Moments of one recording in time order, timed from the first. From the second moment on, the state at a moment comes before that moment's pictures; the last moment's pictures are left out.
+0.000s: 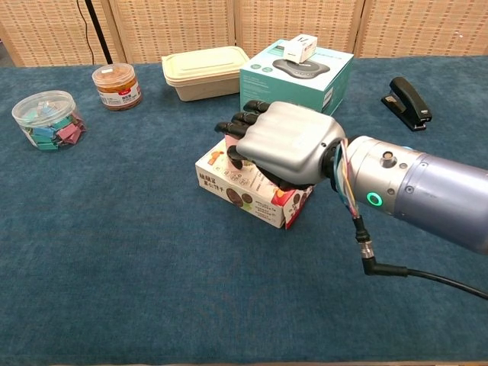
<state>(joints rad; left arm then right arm) -0.15 -0.80 -0.03 -1.89 1.38 1.25 -0.31 0.91 -1.73 0.06 -1.51 -1.17 1.03 -1.01</state>
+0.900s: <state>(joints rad) -0.14 -0.80 -0.03 -1.89 1.39 1.26 -0.32 0.92 -1.74 0.08 -1.51 -1.16 1.03 -1.04</state>
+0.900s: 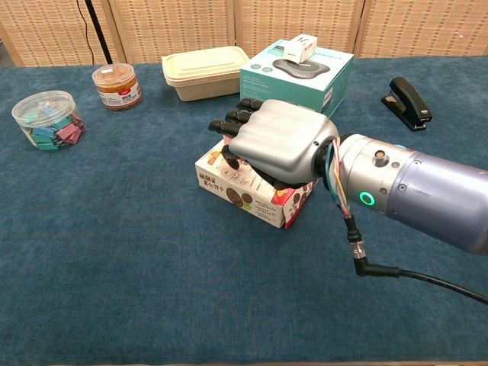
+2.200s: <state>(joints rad) -0.14 -0.79 -0.02 -1.89 1.40 1.26 -0.33 0.90 -1.71 0.06 -1.54 -1.20 1.05 -1.05</state>
